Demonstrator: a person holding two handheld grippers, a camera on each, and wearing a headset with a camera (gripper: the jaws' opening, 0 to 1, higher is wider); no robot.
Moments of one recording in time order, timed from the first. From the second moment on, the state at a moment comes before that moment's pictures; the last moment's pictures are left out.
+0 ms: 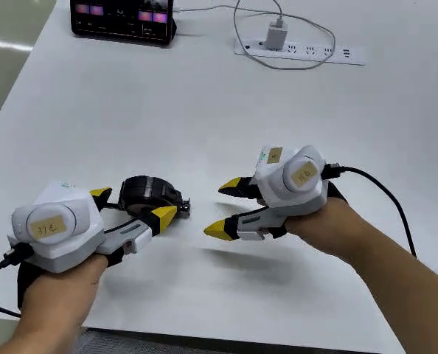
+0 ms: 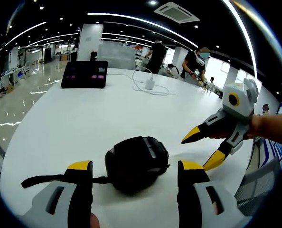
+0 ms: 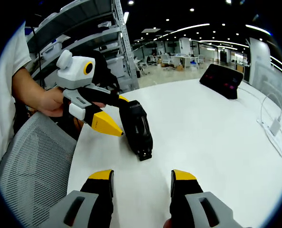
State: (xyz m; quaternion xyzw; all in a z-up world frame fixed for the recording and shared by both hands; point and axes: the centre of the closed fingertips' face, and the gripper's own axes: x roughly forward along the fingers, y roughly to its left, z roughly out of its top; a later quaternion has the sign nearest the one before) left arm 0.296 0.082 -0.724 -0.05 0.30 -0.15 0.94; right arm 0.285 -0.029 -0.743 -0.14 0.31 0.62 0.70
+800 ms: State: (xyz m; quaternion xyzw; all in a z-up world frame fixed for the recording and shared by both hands) left arm 0.284 0.078 -0.705 0.01 0.28 -0.23 0.93; right arm 0.276 -0.081 -0.729 -0.14 0.30 0.58 0.75
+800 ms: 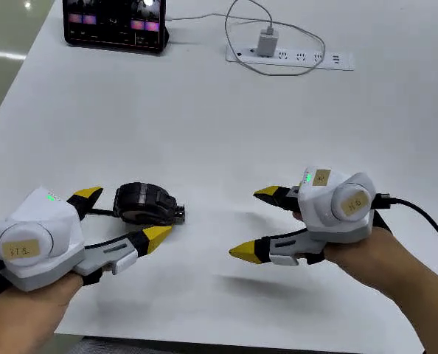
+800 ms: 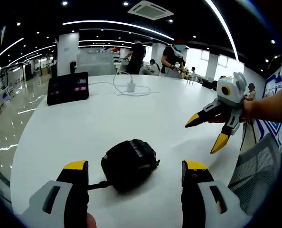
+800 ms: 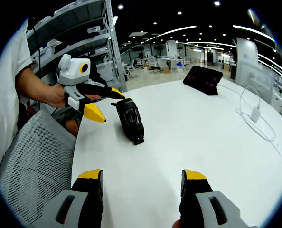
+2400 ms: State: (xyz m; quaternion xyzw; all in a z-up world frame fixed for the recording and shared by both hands) left arm 0.251 0.086 -0.688 0.08 0.28 -0.31 0.91; right arm 0.256 -0.159 -0.707 -0.13 0.30 0.51 0.79
